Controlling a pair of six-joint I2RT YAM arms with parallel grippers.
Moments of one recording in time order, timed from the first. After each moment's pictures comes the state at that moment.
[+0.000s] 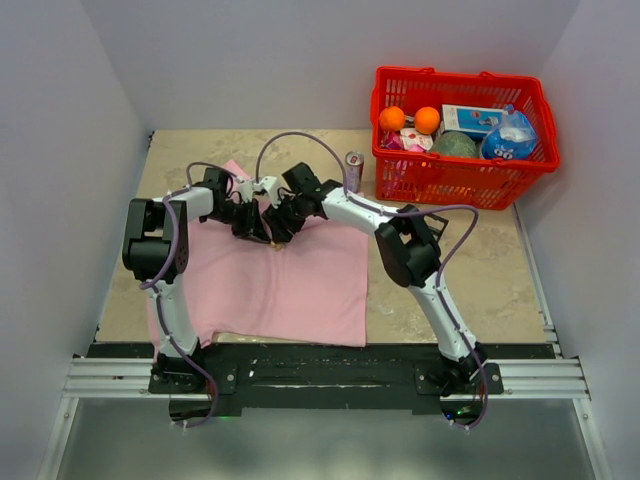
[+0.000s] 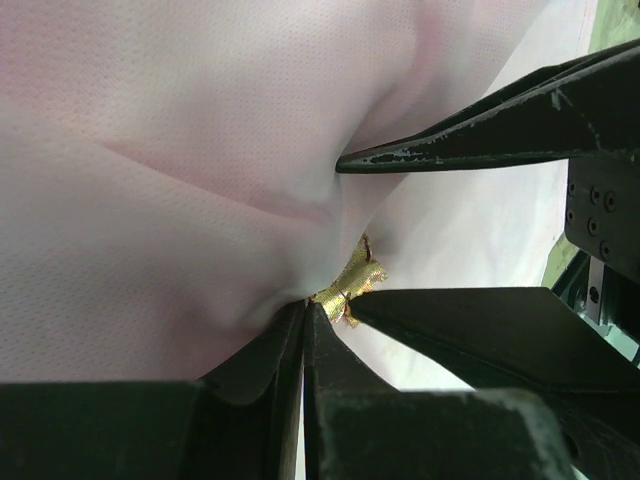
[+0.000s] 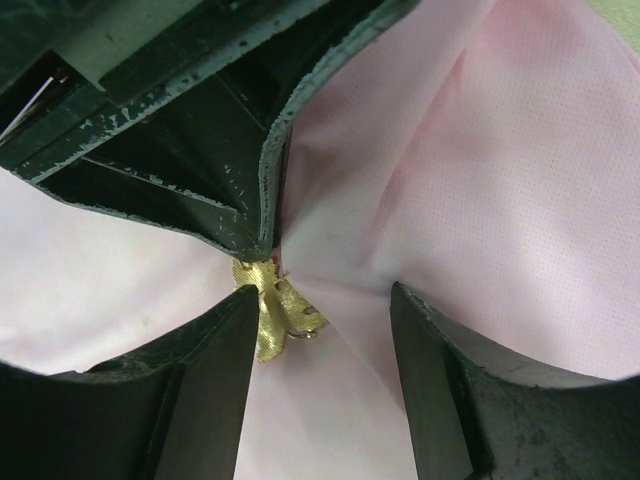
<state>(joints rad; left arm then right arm) -0.06 2.05 1.29 -0.52 0.77 0.00 0.72 2.41 1.97 -0.48 -0.42 -0.24</state>
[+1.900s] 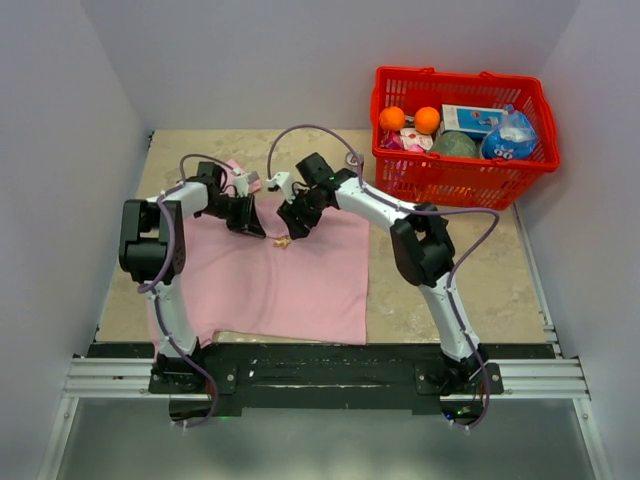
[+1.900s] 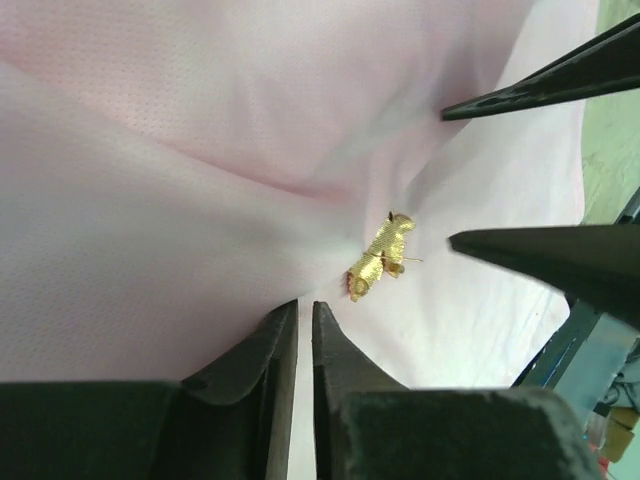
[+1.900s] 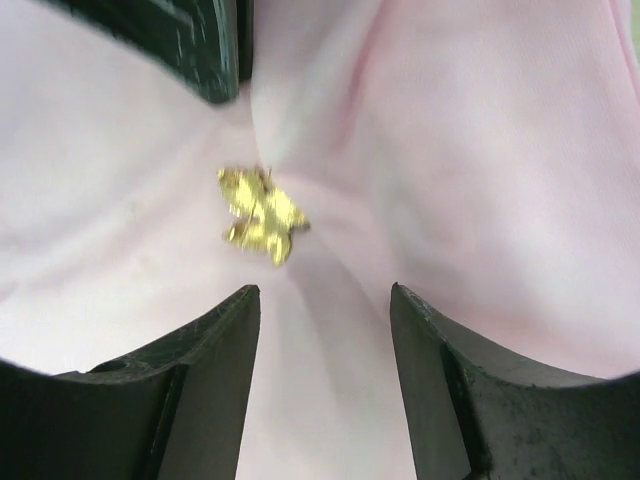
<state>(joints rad) -0.03 2.05 1.34 -0.57 0.77 0.10 0.68 2.35 1.98 -0.64 -0.42 -0.33</state>
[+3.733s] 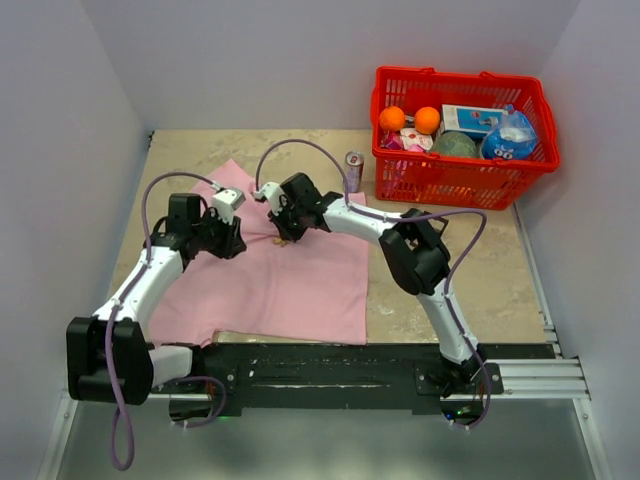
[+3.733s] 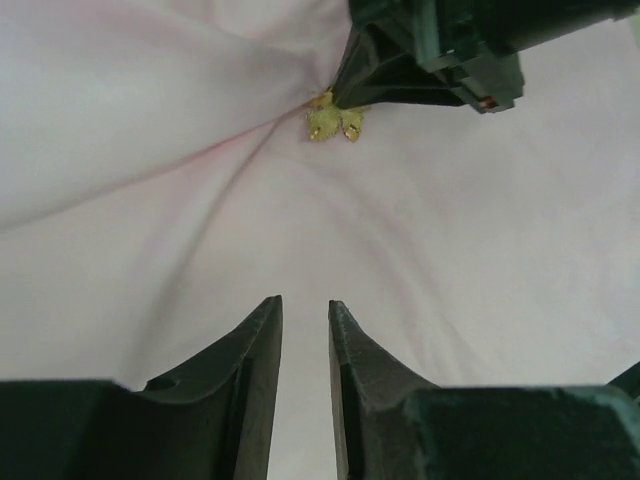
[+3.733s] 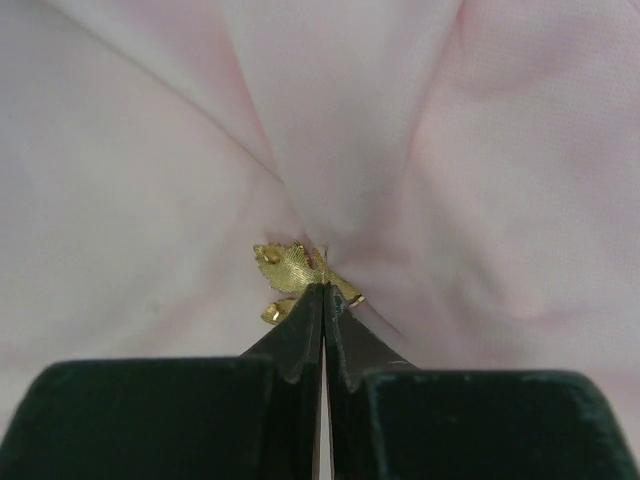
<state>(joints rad) -0.07 1.24 0.79 -0.40 0.47 0.21 0.78 2.28 1.77 -0.34 -0.24 -0.18</state>
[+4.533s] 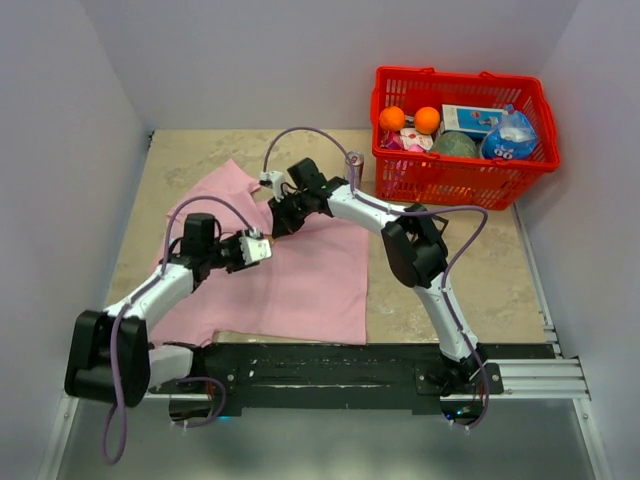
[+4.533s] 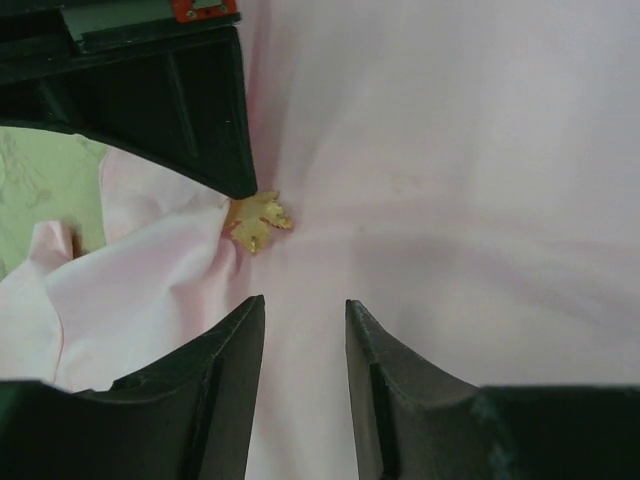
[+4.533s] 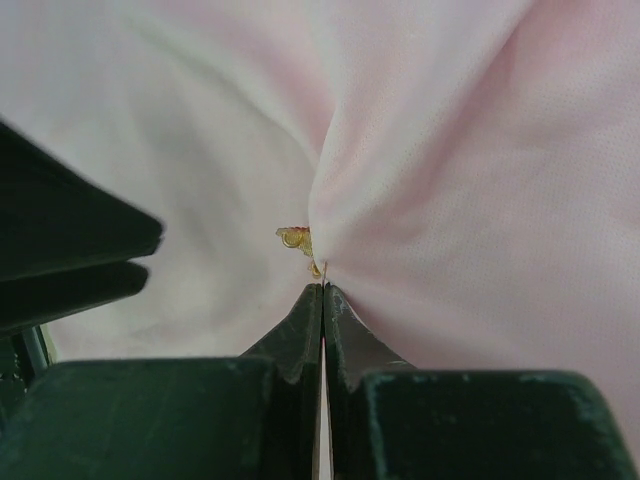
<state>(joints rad) -0.15 1.20 0.55 -0.11 0.63 1.08 0.71 2.35 1.93 -0.44 -0.58 -0.03</state>
